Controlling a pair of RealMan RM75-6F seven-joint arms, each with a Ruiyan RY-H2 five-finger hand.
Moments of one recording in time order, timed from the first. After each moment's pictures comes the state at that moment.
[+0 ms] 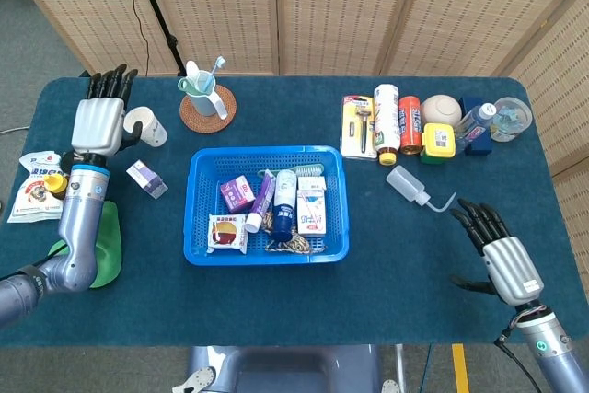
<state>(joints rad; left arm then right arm) -0.77 -1.33 -0.38 -1.39 0.88 1.04 0.41 0.24 -1.20 0.00 -1.42 -1.70 1.49 0.34</state>
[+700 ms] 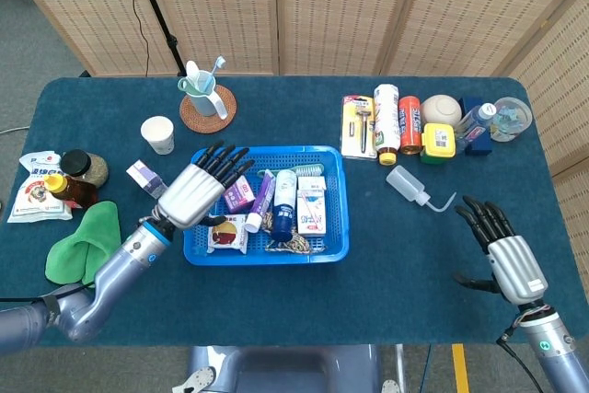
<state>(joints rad) -0.79 -1.36 -0.14 -1.59 1.43 1.03 0.35 0.23 -1.19 0.01 -1.42 -1.69 1.51 0.36</state>
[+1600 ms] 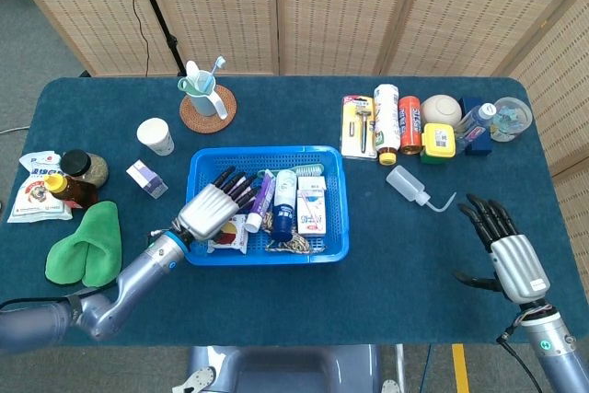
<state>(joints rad) -0.84 -1.50 -0.10 -1.47 1.29 0.89 0.49 0.23 -1.19 0.02 -1.42 -1.68 1.51 0.36</state>
